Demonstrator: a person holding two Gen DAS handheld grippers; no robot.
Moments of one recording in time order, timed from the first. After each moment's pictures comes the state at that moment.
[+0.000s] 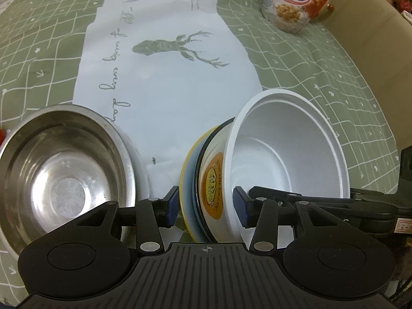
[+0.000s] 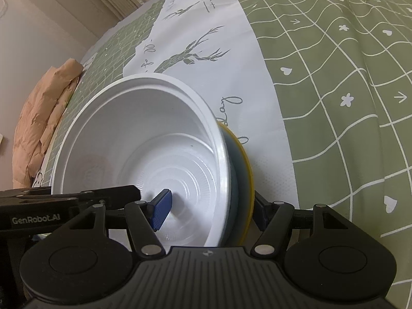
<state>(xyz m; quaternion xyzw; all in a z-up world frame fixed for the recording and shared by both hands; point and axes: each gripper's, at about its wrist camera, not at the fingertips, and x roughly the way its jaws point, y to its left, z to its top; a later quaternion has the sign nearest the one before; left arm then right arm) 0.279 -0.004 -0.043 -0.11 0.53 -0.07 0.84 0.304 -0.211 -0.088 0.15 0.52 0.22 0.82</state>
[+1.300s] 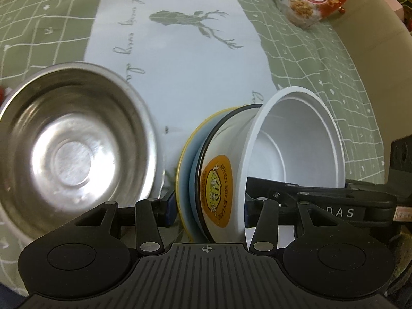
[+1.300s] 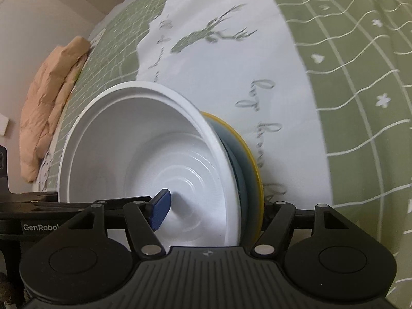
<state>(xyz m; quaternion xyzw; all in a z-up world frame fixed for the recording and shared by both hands) 0.268 0.028 -0.048 -0.17 0.58 -0.08 0.79 0.313 -0.184 -0.079 0.13 0.57 0.25 0.77</state>
